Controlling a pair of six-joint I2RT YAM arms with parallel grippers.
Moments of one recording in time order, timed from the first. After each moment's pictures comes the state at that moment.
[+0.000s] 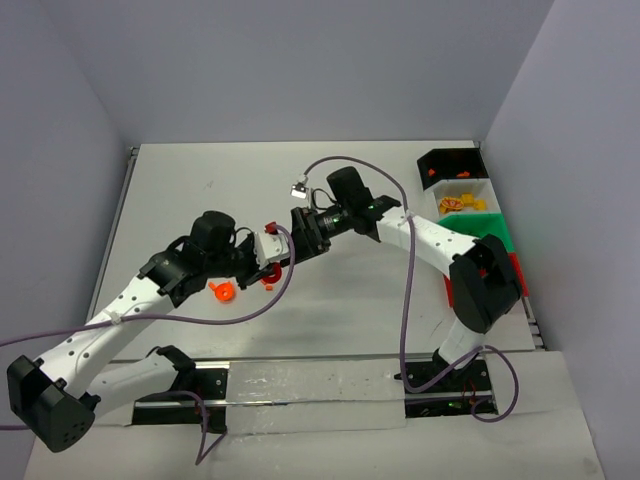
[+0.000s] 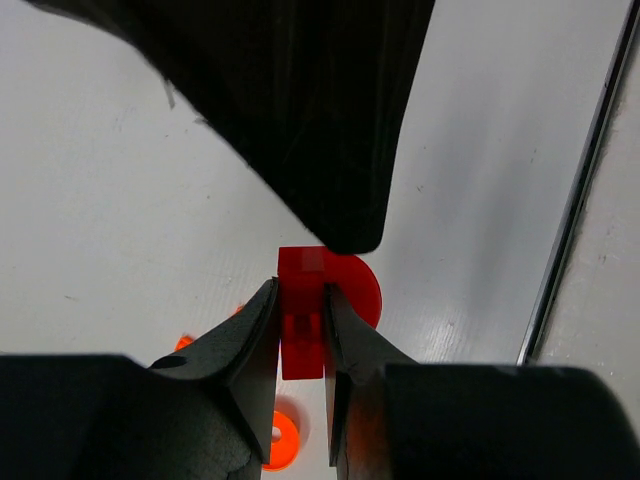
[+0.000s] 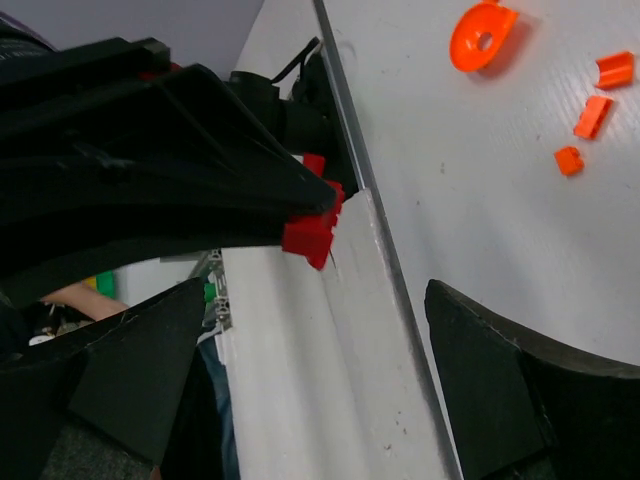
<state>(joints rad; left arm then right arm) -0.66 1.00 0.89 -0.56 0.39 0.51 0.62 1.68 1.24 -0.29 -1.02 0.46</state>
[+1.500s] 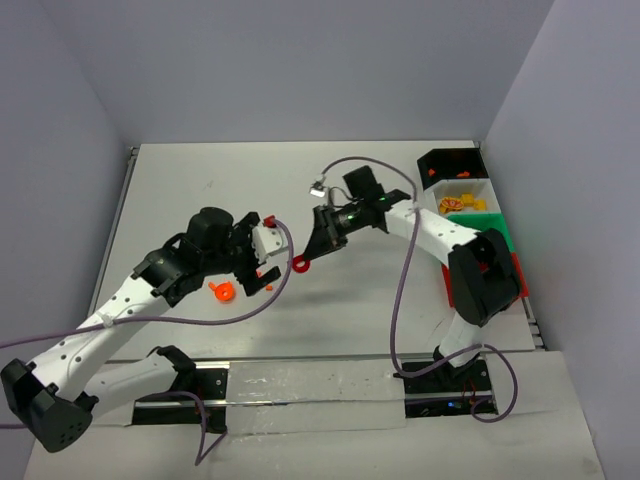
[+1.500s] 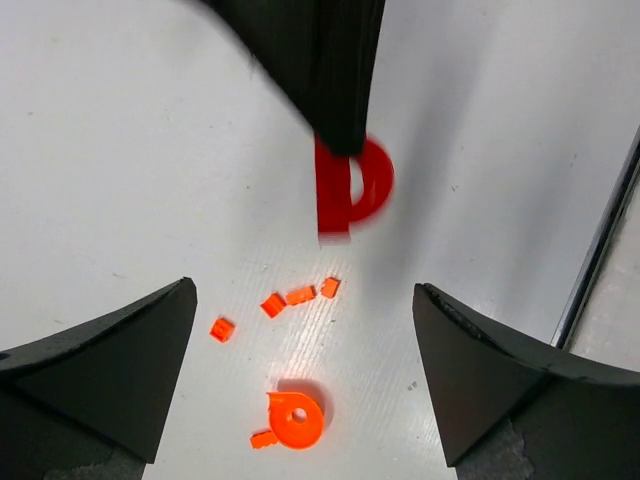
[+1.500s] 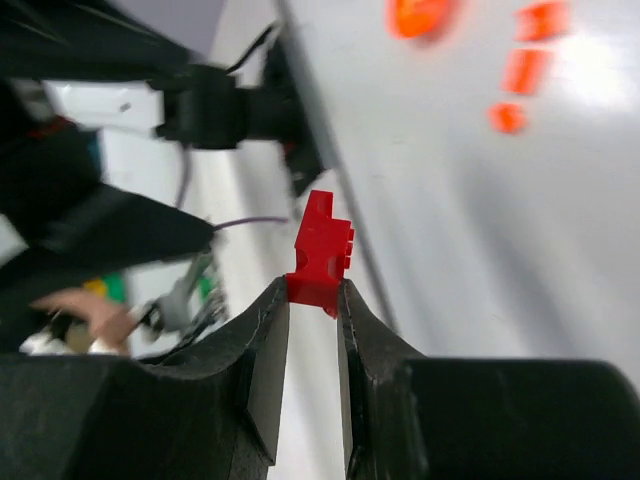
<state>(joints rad) -0.70 1.00 0.95 -0.59 0.26 0.50 0.55 1.73 1.25 -0.41 -1.02 0.35</state>
